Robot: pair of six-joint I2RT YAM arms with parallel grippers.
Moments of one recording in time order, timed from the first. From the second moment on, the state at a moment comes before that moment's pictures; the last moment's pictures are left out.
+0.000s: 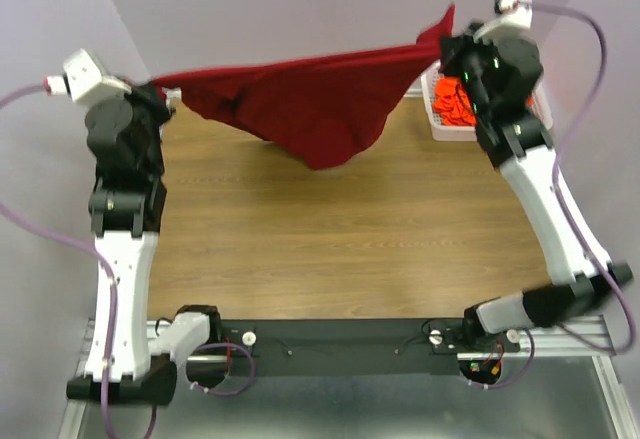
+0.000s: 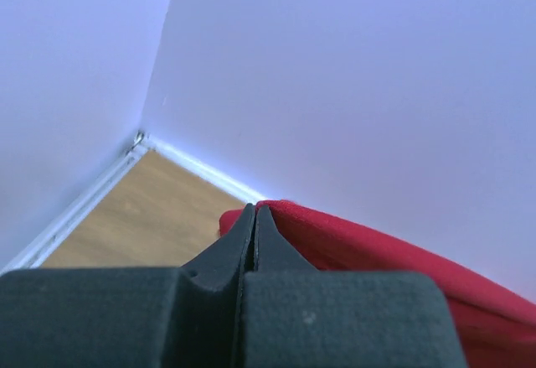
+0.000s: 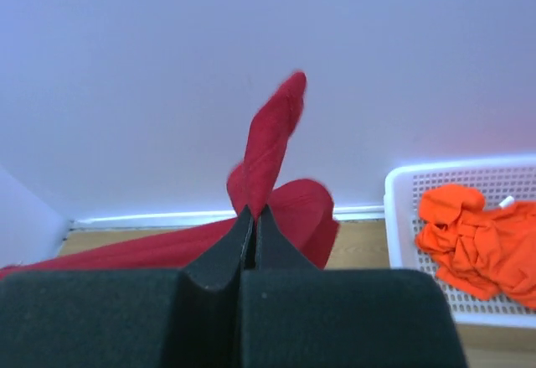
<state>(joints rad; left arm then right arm) -0.02 1.06 1.48 -0.36 -0.35 -0.45 0.32 1.49 1.73 -0.16 0.20 0.22</state>
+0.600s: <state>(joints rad) -0.02 0.71 0.67 -0.56 -0.16 -0.62 0.31 0.70 0.42 -0.39 0.20 0.80</state>
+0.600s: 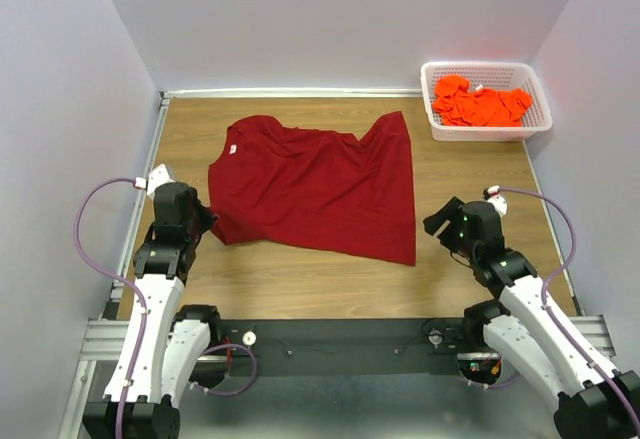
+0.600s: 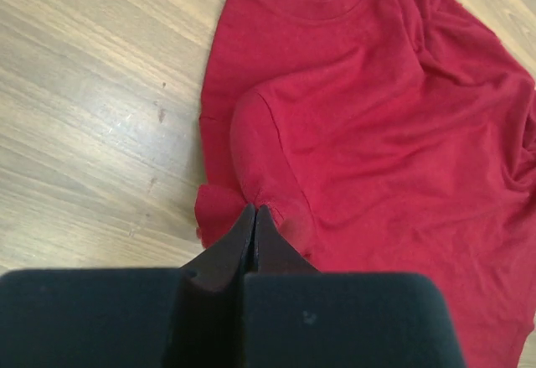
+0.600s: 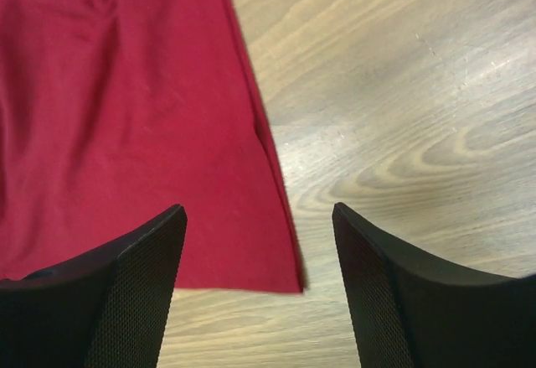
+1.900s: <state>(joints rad) -0.05 0.46 0.84 -0.76 -0.25 -0.66 0.46 1.59 0.96 -0.37 0.12 0.56</state>
